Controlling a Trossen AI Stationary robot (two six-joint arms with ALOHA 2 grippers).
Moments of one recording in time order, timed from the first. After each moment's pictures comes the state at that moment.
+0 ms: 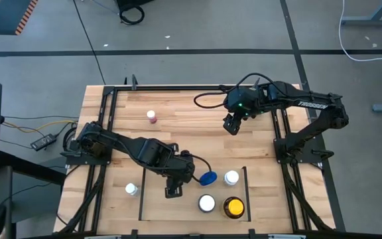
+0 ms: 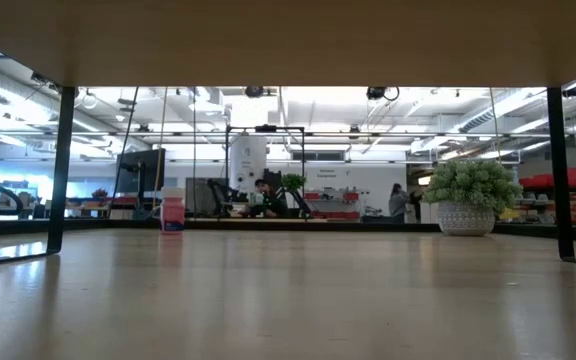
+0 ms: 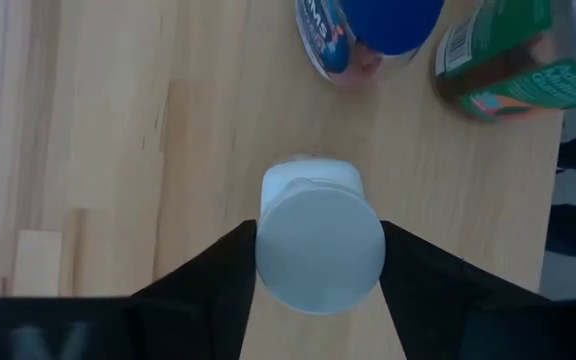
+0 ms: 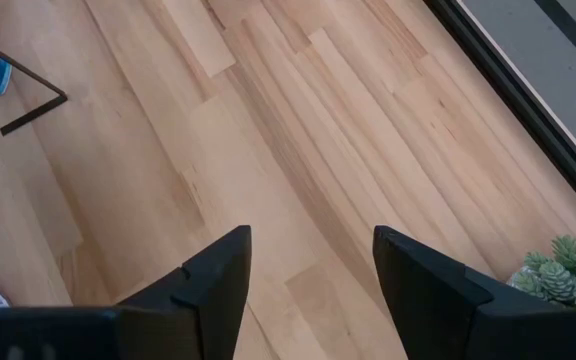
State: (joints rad) left arm -0.38 1.93 2.10 -1.36 -0.11 -0.47; right arm -0.07 1.41 1.62 -1.24 0.19 0.44
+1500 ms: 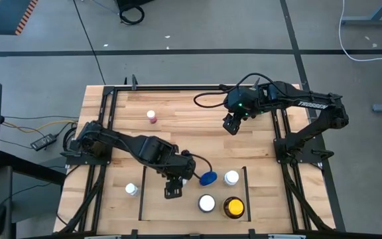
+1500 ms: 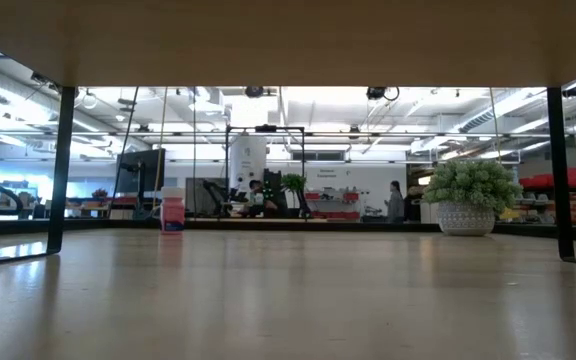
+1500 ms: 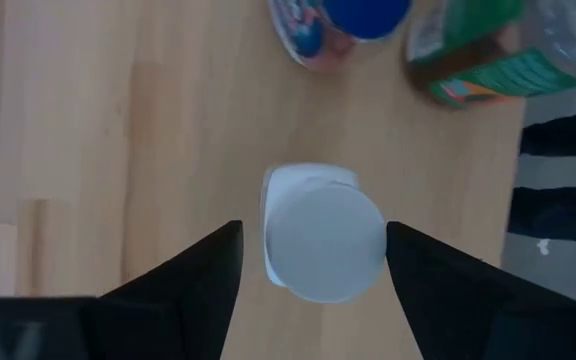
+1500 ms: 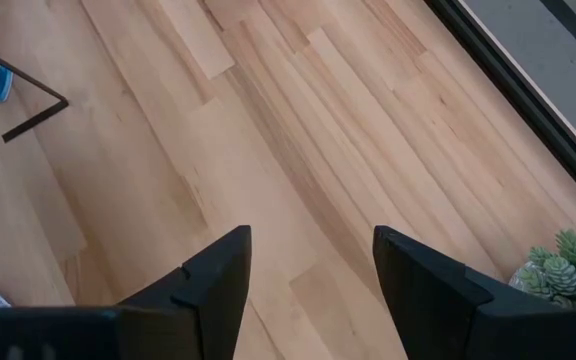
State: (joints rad) left arm -0.36 1.93 2.10 -1.36 0.00 -0.47; right arm -0.07 1.41 1.62 -1.24 0.19 0.47
